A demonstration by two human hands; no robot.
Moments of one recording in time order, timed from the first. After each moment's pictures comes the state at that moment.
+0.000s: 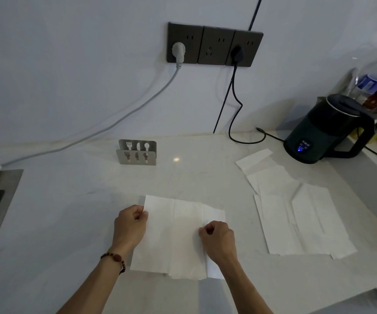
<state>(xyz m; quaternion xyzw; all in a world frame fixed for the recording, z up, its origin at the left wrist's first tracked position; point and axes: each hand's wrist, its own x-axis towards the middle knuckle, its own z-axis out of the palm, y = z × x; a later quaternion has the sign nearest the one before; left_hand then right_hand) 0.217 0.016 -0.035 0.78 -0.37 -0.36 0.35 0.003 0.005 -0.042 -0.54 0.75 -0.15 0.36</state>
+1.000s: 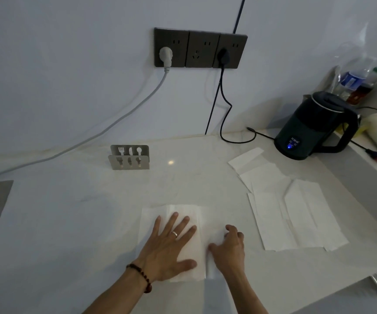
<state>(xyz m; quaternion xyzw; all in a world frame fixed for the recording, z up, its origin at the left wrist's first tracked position) 0.164 0.032 -0.068 0.52 -0.84 -0.11 -0.09 -0.020 0.027 -0.046 -0.45 0.80 -0.17 0.35</state>
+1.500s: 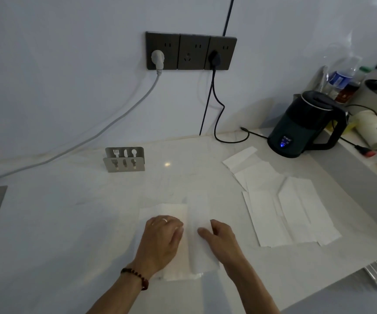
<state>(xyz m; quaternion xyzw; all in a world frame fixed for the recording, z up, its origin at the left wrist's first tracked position) 0.158 0.028 -0.050 0.59 -0.74 -0.20 0.24 -0.019 0.027 -0.002 -0.48 0.67 -0.26 0.50</state>
